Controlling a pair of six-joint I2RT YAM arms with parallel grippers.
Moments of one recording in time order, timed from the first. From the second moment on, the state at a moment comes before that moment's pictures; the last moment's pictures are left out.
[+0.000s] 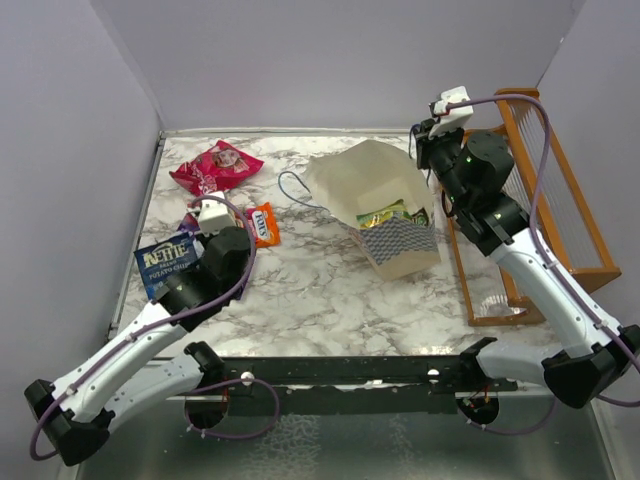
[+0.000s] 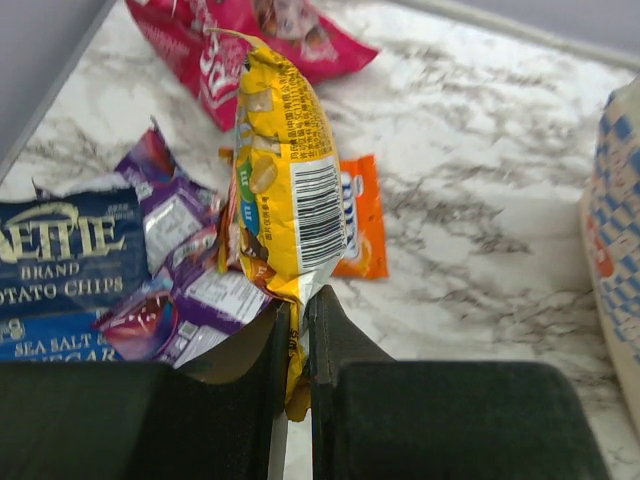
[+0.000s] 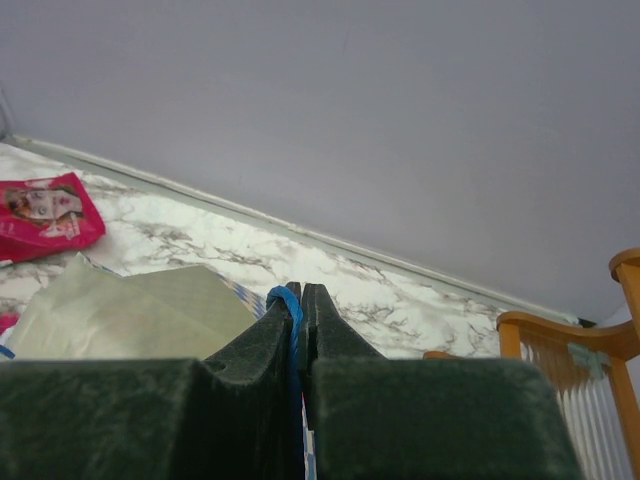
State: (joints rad) left arm -0.76 0.78 0.86 -0.53 -0.87 -0.51; right arm 0.52 1.21 1.32 -0.05 0.24 -0.18
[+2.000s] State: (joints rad) left arm -0.02 1.05 0.66 -0.18 -0.02 -0.71; right arm 0.52 1.36 1.52 -0.05 -0.05 -0.28
